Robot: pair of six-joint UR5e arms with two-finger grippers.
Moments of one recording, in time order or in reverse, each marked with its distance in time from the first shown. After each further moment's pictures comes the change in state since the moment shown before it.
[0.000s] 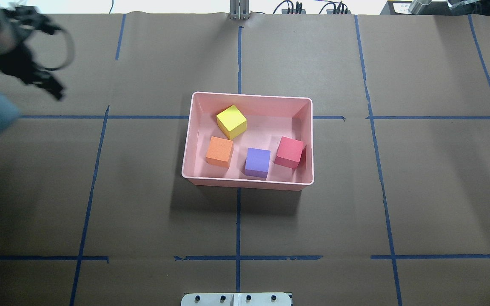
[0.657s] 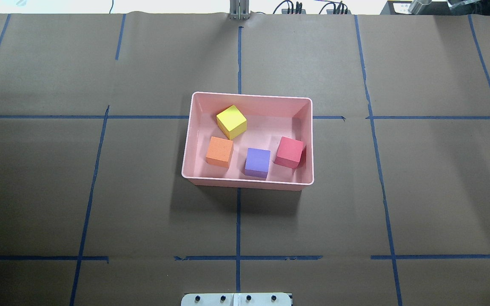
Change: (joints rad) left arm -0.274 0.296 -0.040 -0.007 -0.079 0.177; right arm -0.003 0.005 -0.018 0.001 0.003 0.010
